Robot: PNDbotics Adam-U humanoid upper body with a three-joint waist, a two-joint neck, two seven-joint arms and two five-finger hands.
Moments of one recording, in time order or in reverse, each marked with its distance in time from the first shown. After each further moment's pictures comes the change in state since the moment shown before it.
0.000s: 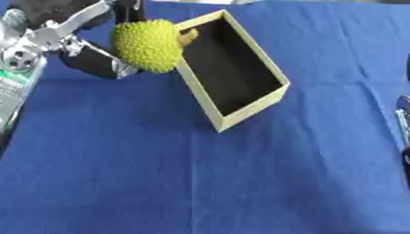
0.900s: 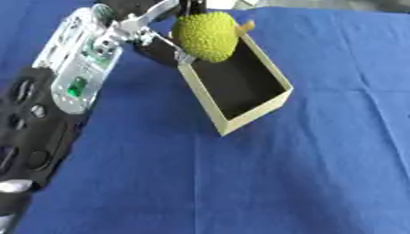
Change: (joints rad) left arm -0.104 -0.235 0.039 0.306 -0.236 -0.113 0.085; right arm -0.039 0.026 0.014 0.000 -0.029 -0.006 0.015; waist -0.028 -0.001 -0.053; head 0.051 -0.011
